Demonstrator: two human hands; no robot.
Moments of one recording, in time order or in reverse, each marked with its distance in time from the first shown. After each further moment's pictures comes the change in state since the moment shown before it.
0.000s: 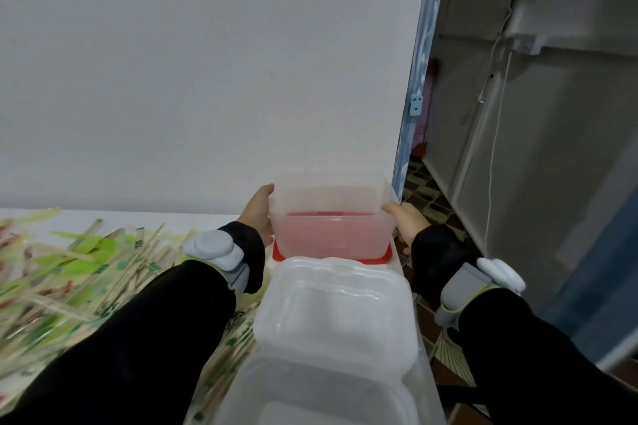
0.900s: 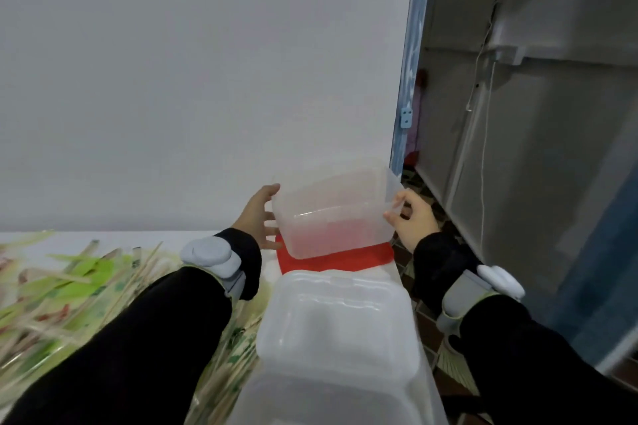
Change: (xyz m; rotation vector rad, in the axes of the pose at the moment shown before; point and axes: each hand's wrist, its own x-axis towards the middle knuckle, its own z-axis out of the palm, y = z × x) left_hand -0.005 0.016 -0.008 0.077 -0.088 0.096; right_hand -0.003 0.000 -0.008 -0.017 0.201 -0.469
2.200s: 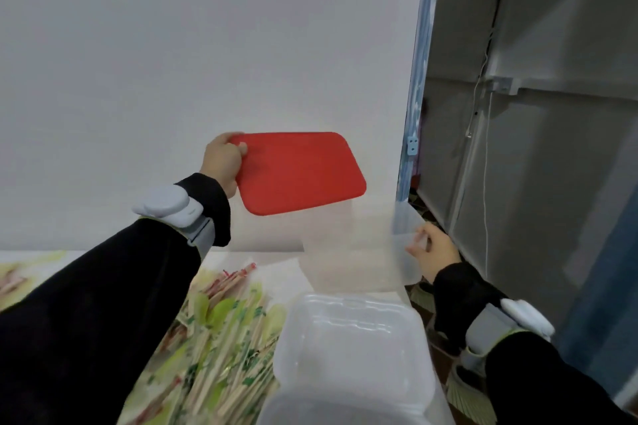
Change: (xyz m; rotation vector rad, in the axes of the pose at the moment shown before) left_hand -0.012 0.119 -0.038 -0.069 0.256 0.554; right_hand -0.004 0.009 -0.013 -0.244 0.031 0.066
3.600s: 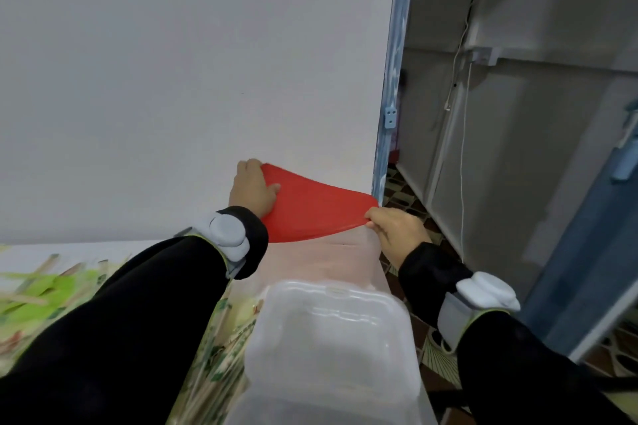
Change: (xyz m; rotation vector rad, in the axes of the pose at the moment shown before) left_hand -0.015 -0.105 0.065 0.952 -0.107 0.203; right_hand -0.002 -0.009 0.004 -0.469 -0.027 -0.635
